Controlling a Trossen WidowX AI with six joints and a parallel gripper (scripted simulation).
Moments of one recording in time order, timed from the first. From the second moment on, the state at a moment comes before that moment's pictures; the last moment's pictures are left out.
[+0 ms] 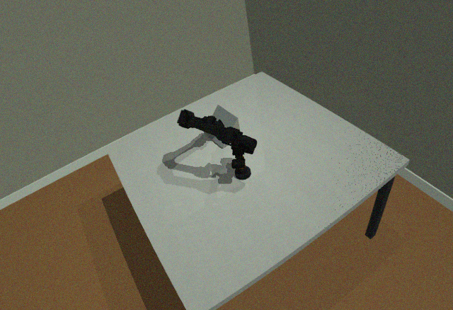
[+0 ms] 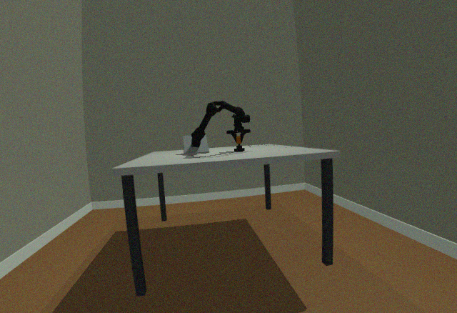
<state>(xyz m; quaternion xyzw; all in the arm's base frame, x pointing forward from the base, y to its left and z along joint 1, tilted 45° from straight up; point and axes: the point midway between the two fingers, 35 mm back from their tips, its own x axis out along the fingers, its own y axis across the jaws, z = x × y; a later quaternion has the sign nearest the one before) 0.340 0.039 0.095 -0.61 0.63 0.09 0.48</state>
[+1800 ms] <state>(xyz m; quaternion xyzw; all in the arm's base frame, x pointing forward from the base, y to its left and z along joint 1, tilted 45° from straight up) 0.339 0.041 0.098 -0.66 0.61 0.17 0.39</state>
